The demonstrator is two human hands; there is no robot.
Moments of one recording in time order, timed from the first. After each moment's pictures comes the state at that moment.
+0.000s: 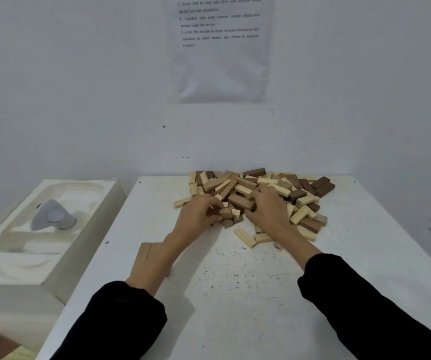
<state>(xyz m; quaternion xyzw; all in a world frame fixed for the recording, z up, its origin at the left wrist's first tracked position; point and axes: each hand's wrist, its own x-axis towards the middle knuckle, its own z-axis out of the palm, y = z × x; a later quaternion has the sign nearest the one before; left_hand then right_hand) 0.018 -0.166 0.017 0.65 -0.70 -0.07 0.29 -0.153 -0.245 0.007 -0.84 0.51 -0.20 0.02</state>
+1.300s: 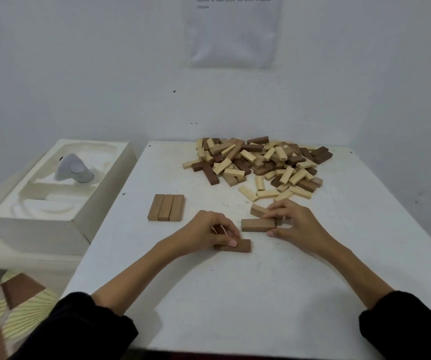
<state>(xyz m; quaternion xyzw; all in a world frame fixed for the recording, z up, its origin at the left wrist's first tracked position) -0.015 -0.039 0.010 0.57 -0.71 -0.33 0.22 -0.244 -0.125 -0.003 -0.84 0.40 -0.20 0.30</state>
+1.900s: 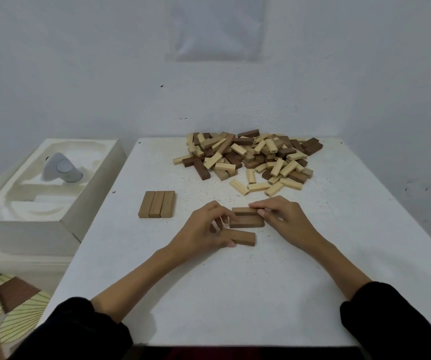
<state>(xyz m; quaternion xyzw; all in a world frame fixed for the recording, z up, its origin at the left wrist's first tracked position) -0.032 -0.033 -0.007 0.55 -0.72 -0.25 0.35 -0.242 -0.119 -0.015 -0.83 0.36 -0.30 0.30</state>
